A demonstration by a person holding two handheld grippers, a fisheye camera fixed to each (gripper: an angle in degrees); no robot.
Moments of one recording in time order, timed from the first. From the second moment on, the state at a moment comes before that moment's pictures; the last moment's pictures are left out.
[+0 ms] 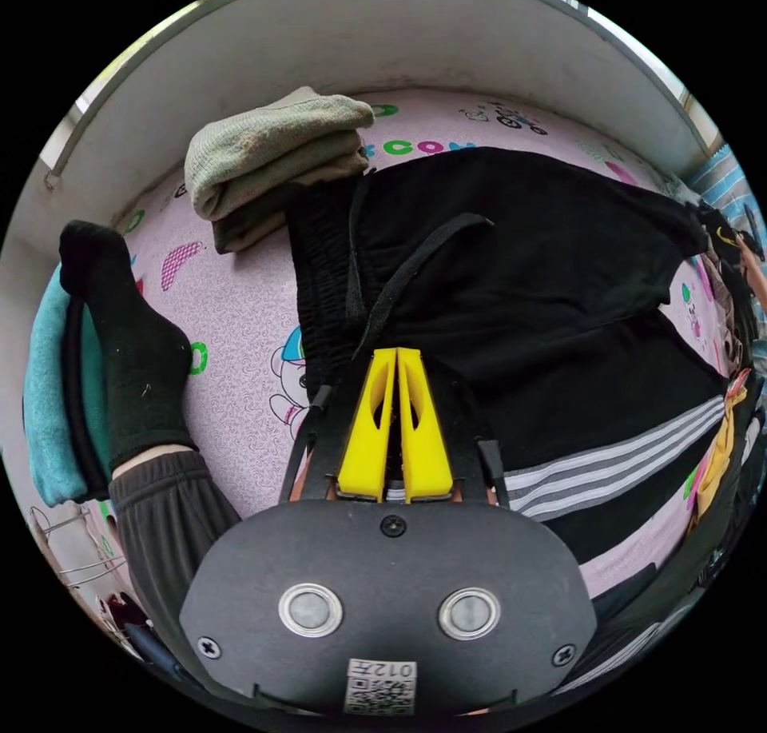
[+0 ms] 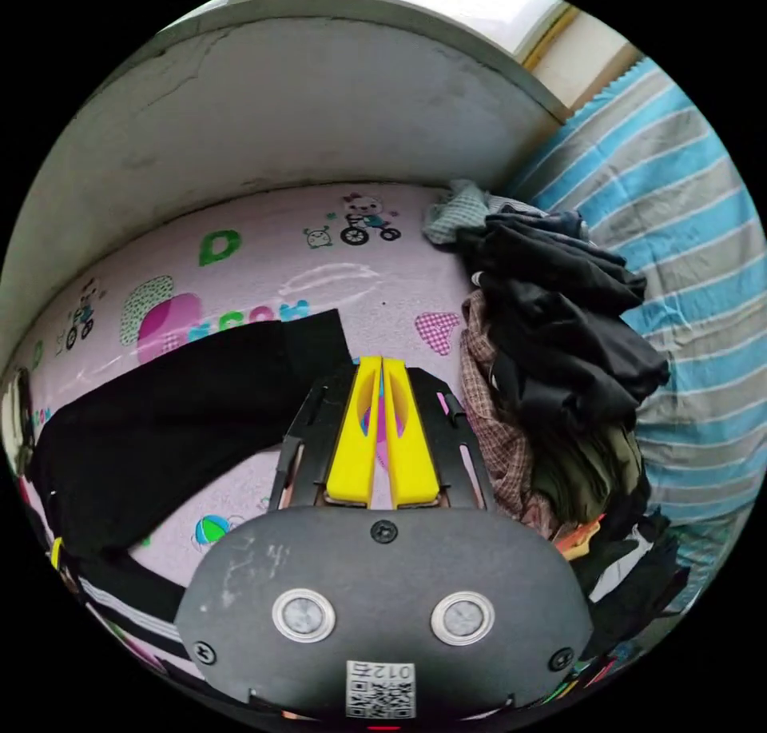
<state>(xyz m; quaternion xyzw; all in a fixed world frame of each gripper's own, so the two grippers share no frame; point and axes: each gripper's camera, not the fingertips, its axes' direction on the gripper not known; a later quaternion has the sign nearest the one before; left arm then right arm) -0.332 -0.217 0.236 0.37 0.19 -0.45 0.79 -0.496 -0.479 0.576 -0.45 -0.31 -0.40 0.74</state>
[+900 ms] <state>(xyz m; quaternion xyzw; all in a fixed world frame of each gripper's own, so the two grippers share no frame) -0.171 -0.247 0.169 0.41 0.17 -0.30 0.84 -0.233 -0.252 0.187 -0.43 -0.58 -0.49 0.49</state>
